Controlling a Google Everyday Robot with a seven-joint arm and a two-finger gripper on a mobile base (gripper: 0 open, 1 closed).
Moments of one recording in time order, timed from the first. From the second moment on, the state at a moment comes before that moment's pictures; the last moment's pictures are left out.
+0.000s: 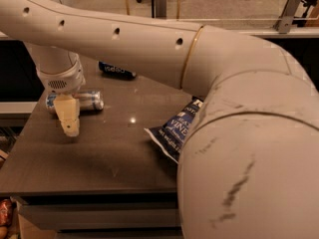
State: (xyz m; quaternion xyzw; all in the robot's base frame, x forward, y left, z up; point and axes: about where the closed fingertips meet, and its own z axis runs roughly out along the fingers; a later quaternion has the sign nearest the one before) arm 0.534 0.206 0.830 -0.74 0.67 -0.03 0.05
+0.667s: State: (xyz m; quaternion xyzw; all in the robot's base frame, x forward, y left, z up) arm 0.533 0.208 0.830 -0.75 0.66 -0.03 0.05
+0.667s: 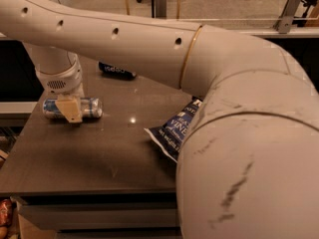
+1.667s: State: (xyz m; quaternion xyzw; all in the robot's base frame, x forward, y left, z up) arm 0.534 0.209 0.832 -0.75 0.66 -0.02 0.06
